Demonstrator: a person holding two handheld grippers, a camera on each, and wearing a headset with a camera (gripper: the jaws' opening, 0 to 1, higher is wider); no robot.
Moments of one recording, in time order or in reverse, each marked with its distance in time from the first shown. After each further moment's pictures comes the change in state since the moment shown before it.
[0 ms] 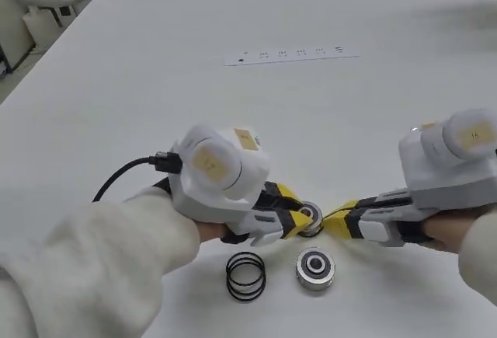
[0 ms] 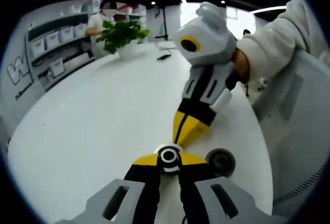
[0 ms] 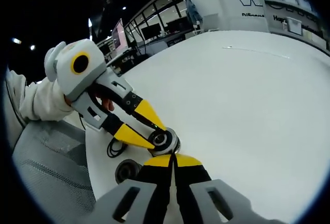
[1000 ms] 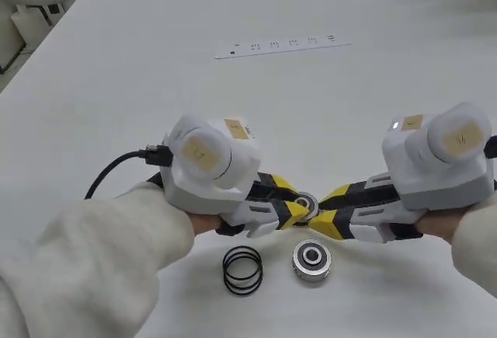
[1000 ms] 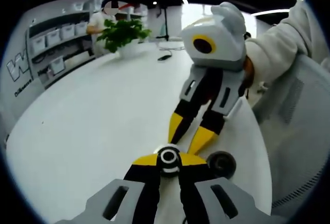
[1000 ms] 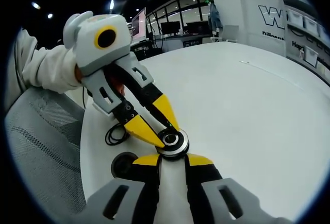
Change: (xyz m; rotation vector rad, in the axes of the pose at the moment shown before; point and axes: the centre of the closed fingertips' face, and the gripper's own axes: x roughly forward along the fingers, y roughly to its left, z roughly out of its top) left arm 0.002 0.001 0.002 -0.024 -0.002 -0.009; right arm 0.005 0.013 -0.002 -0.267 0.021 0.010
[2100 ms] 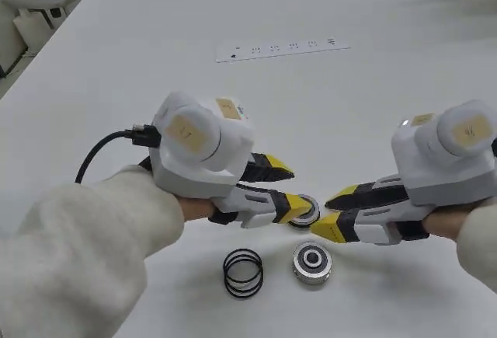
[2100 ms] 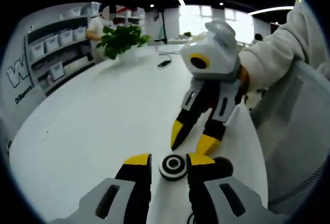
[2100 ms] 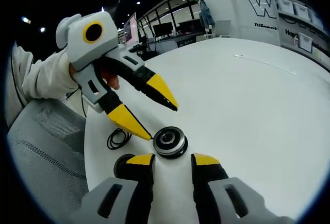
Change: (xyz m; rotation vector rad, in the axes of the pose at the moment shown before) left arm -0.011 0.005 0.018 0.031 -0.017 0.000; right arm -0.004 -0.003 -0.001 0.100 -0.009 0.007
